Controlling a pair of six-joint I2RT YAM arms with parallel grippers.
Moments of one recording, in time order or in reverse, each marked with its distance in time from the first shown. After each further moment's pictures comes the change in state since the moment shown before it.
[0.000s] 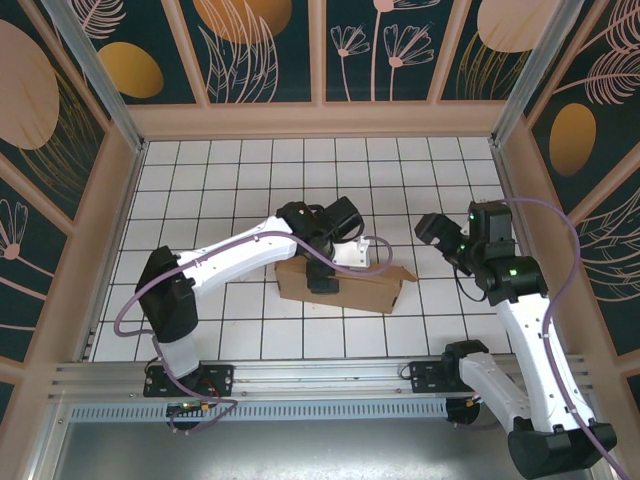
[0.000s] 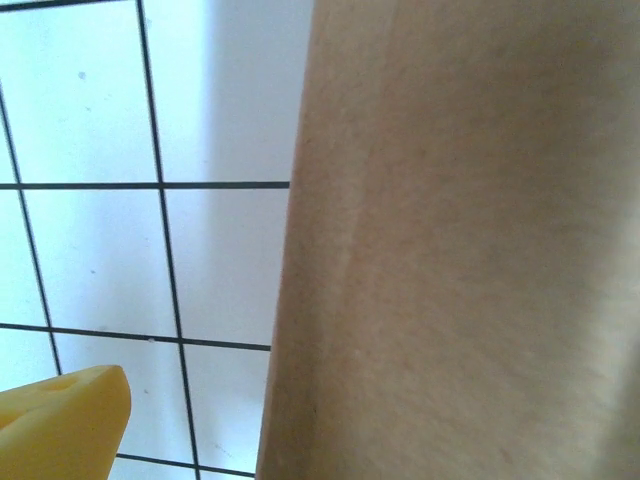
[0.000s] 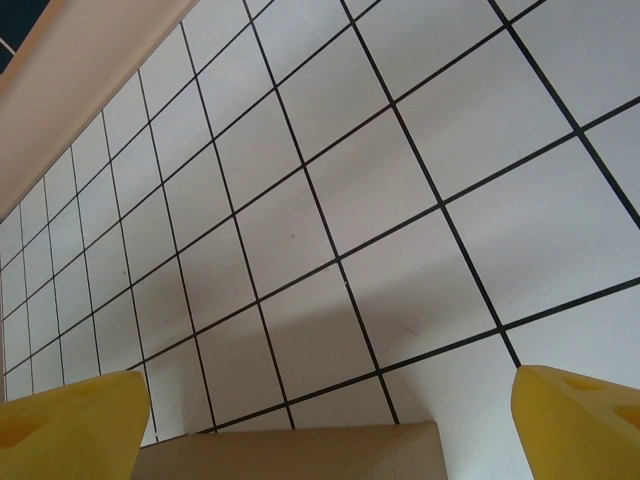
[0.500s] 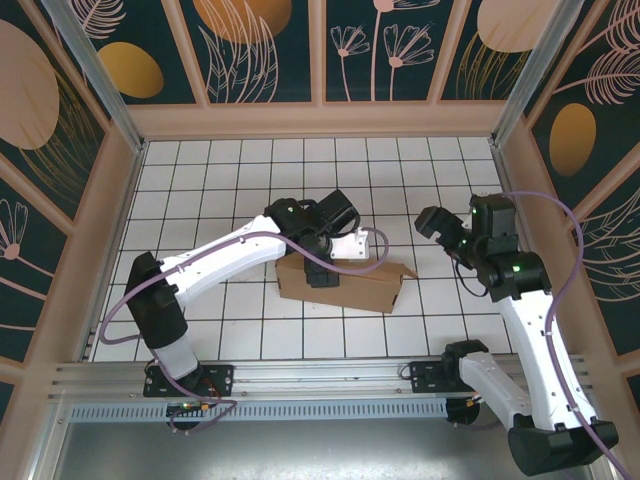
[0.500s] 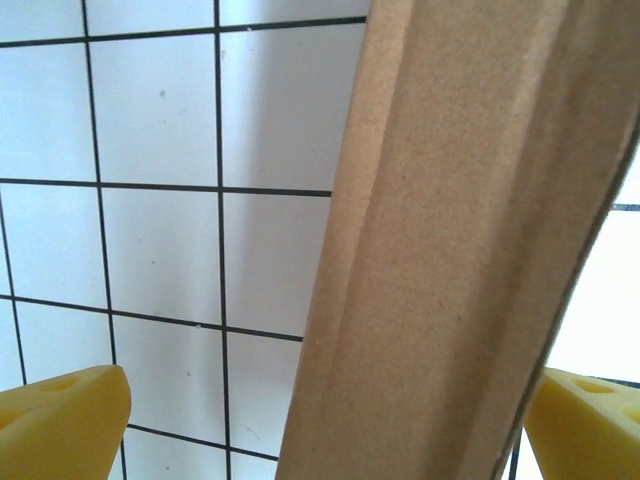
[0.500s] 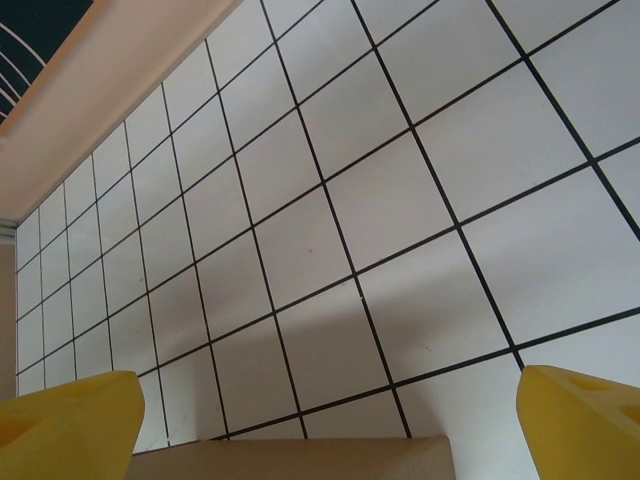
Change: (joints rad) left arm 0.000 -0.071 0.014 0.005 -0.024 -0.027; right arm 0.002 0.024 0.057 0.000 0.001 -0.019
